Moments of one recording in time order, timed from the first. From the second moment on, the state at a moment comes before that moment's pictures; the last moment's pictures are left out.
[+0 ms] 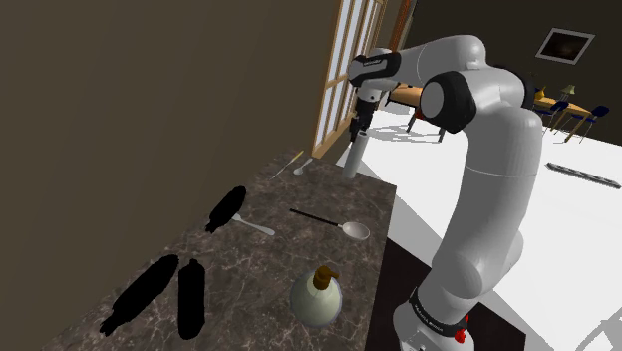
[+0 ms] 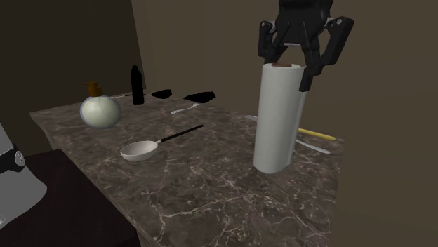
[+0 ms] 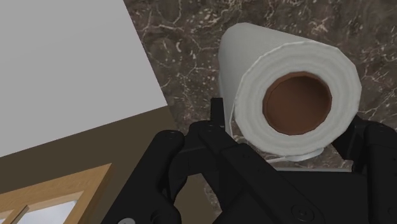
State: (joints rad) arm -0.20 0.33 -0.41 -1.60 0.15 1.83 -0.72
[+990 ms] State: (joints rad) arm -0.21 0.33 -0.42 -1.39 0.15 1.63 -0.71
